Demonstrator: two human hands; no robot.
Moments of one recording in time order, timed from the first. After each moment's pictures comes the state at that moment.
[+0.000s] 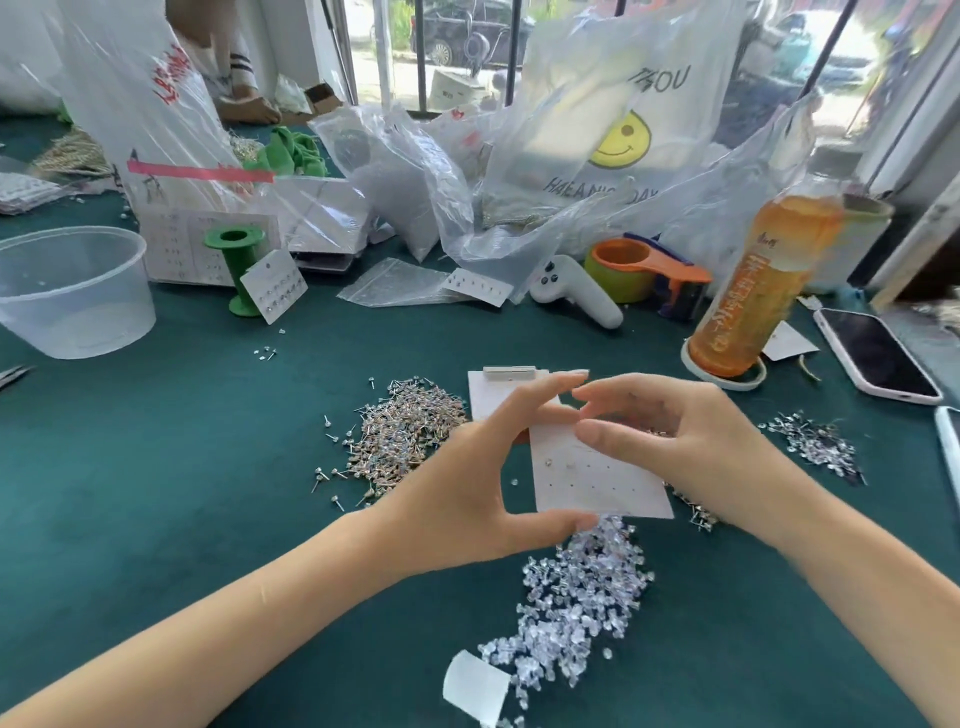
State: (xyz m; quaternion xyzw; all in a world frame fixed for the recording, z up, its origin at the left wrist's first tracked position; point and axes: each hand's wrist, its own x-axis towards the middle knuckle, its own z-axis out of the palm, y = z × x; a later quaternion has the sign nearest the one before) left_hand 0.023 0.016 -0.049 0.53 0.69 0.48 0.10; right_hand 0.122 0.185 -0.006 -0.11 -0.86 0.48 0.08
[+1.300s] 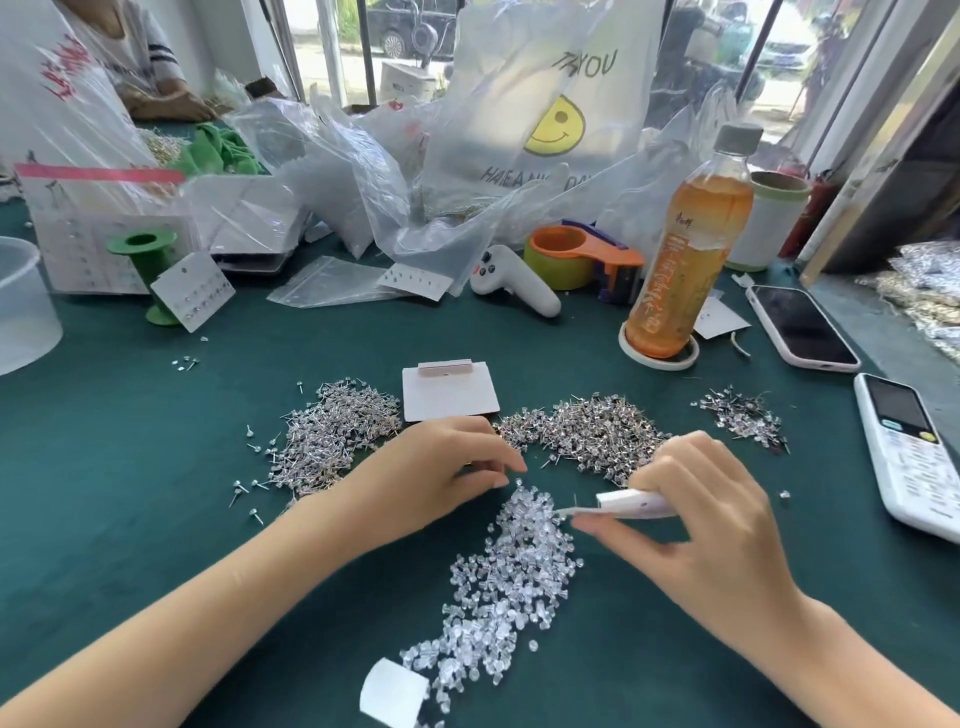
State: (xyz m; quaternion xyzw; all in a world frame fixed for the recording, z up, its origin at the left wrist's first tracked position) left_hand 0.007 0.052 -0.069 0.59 0.75 0.27 0.10; right_hand 0.187 0.218 -0.077 0.02 -0.89 0.10 0.44
